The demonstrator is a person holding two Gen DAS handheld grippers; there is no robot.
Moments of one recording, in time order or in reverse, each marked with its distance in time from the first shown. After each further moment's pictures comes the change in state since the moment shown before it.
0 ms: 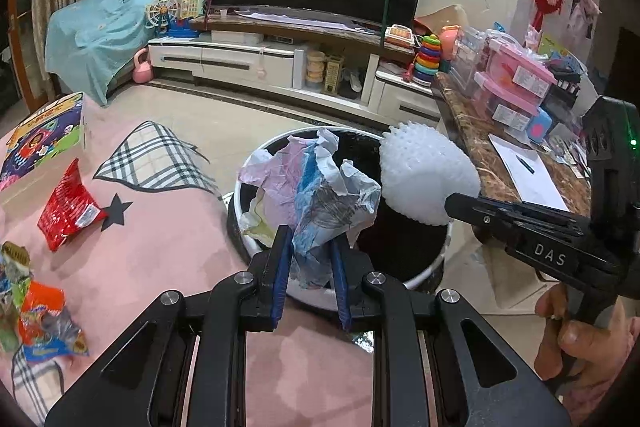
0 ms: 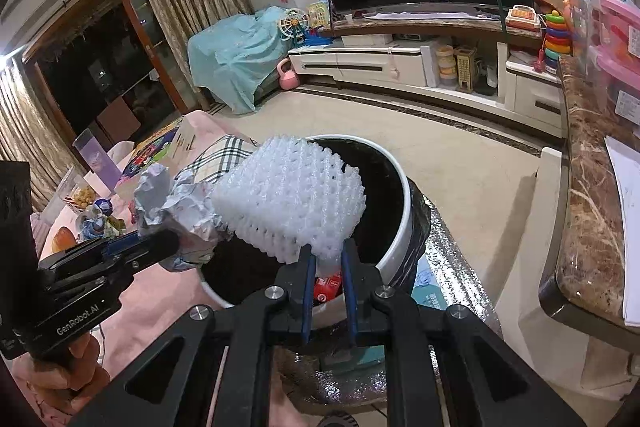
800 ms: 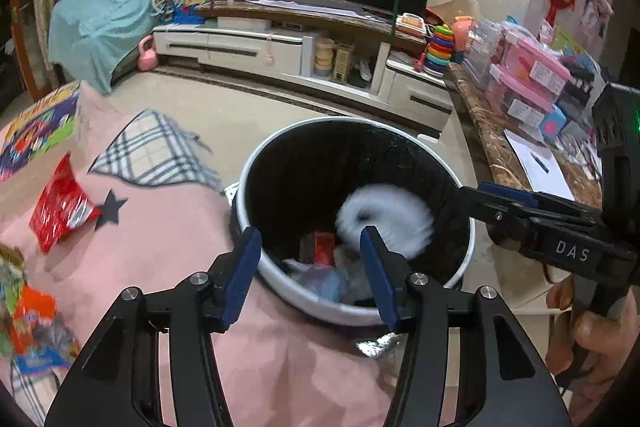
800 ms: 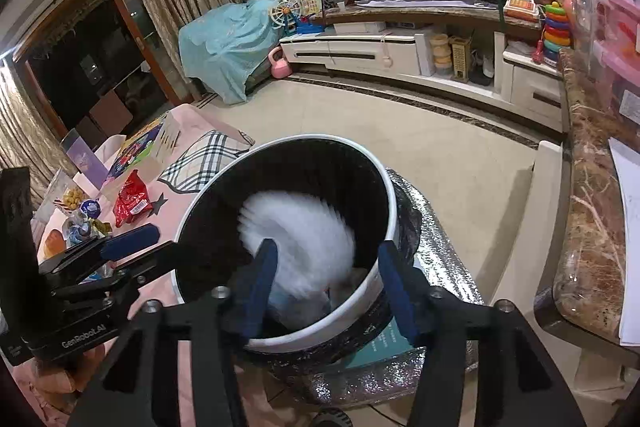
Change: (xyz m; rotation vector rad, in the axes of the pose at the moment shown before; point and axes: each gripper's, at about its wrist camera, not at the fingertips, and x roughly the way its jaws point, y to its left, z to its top) left arm 0.016 0.006 0.002 -0.035 0.046 0.023; right arm 0.014 -0.013 0.013 0.019 0.047 -0.014
